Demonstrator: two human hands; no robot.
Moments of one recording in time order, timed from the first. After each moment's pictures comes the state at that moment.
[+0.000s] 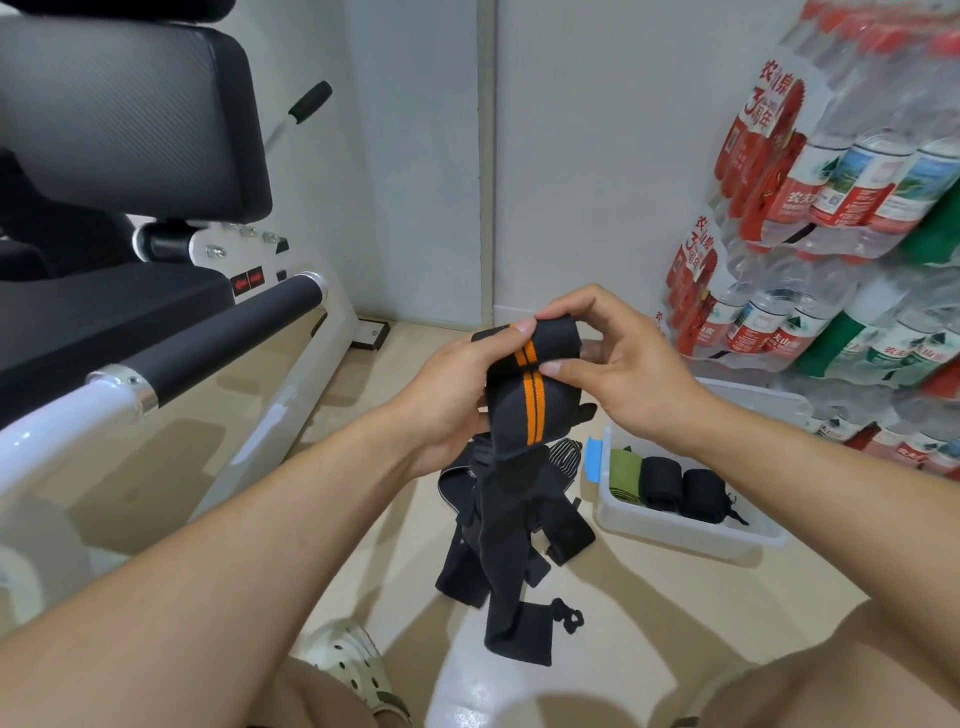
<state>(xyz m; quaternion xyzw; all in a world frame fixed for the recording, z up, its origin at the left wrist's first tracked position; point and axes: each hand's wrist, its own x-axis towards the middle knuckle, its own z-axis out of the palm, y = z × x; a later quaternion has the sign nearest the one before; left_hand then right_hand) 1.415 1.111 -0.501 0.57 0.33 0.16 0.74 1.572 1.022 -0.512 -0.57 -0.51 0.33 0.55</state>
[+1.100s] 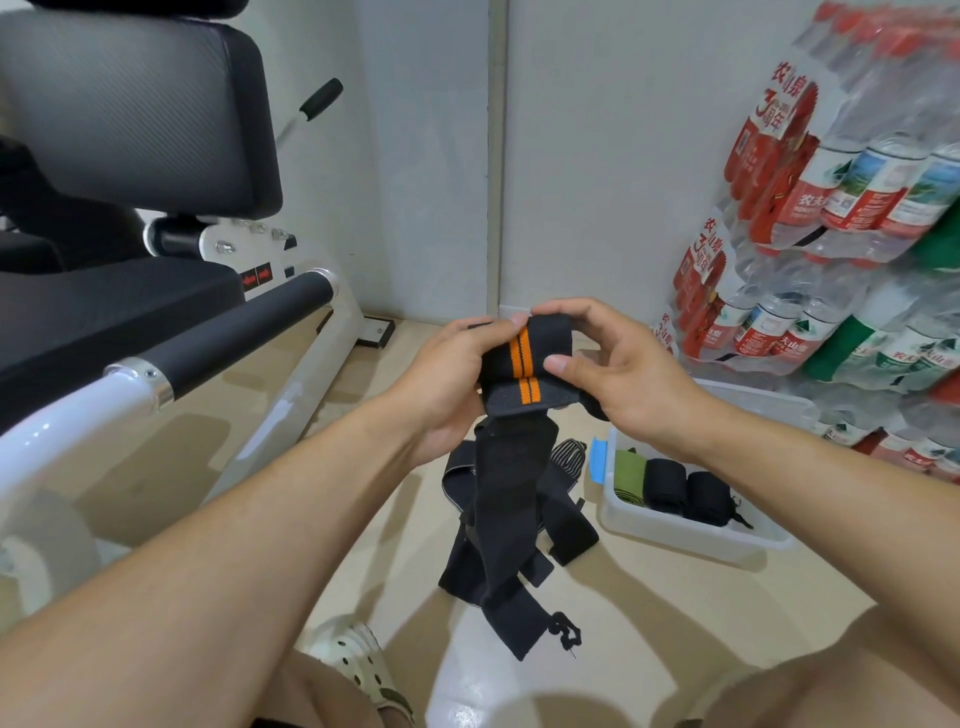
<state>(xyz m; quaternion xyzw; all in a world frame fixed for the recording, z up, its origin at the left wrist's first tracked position) 1.414 1.119 -0.497 0.49 0.36 0.23 0.76 1.567 1.025 -0.517 -0.61 -0.50 0.34 0.51</state>
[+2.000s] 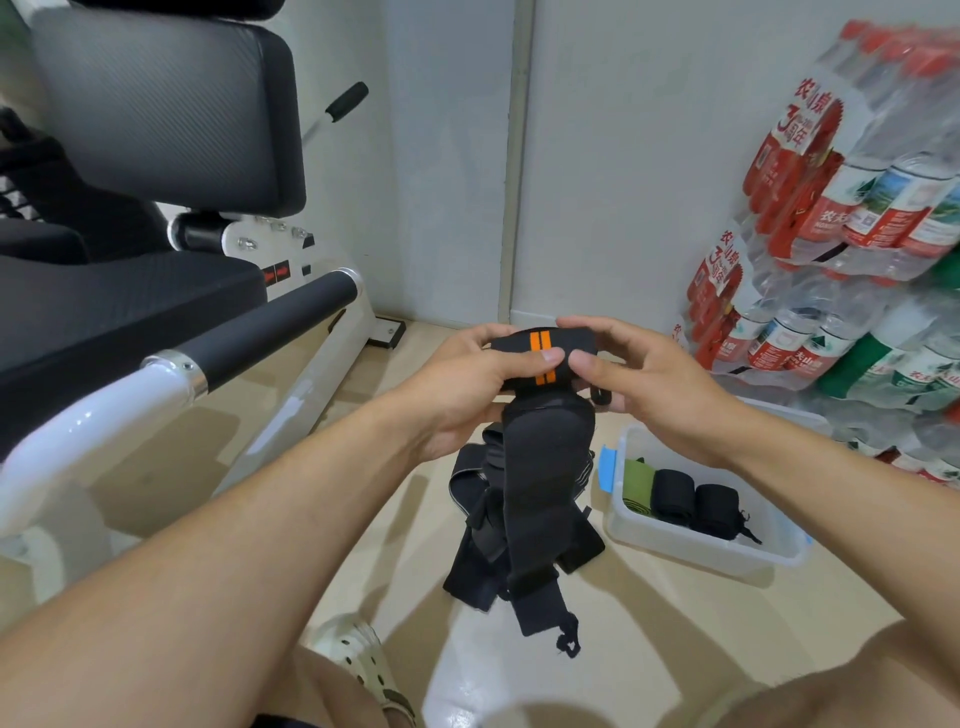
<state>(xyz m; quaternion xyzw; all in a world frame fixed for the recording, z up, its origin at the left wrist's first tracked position) 1.403 1.128 -0.499 0.54 0.34 0.18 0.75 1.578 1.024 -0.515 -0.59 -0.44 0.44 0.51</state>
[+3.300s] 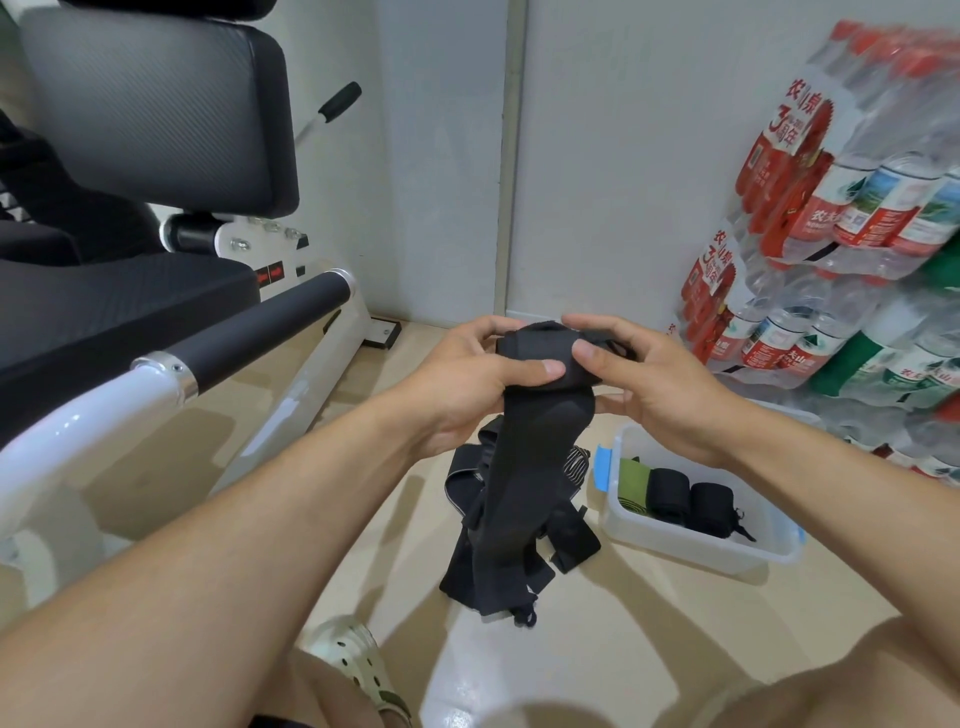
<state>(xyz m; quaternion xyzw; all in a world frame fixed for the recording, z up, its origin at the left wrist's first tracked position) 1.409 1.126 -0.499 0.55 0.32 0.21 0.74 1.582 1.022 -0.515 -0.58 -0.40 0.46 0.55</state>
